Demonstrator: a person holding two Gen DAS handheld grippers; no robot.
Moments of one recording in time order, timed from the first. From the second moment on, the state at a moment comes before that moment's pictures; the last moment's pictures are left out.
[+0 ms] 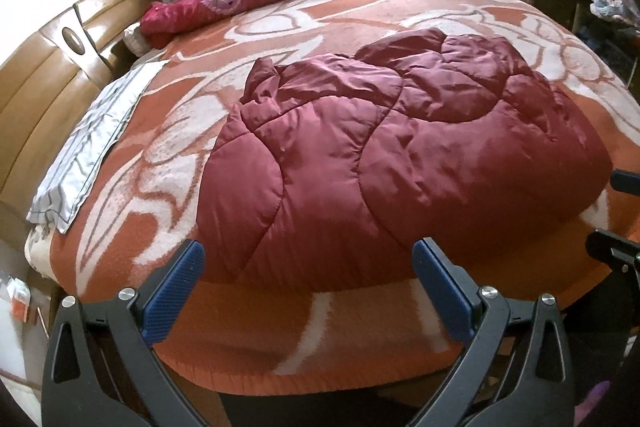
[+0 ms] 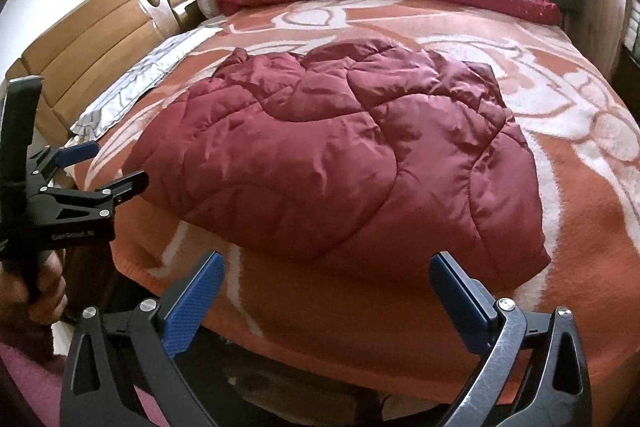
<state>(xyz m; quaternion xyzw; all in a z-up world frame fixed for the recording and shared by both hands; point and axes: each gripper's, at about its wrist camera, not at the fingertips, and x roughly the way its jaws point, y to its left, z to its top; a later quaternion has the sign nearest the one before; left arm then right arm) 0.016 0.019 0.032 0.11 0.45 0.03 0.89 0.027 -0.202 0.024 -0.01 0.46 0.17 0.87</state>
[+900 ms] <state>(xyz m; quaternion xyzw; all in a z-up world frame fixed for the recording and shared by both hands) 0.051 0.010 0.029 0.10 0.46 0.02 0.88 0.073 -0.185 0.031 -0.02 0.46 0.18 0.87</state>
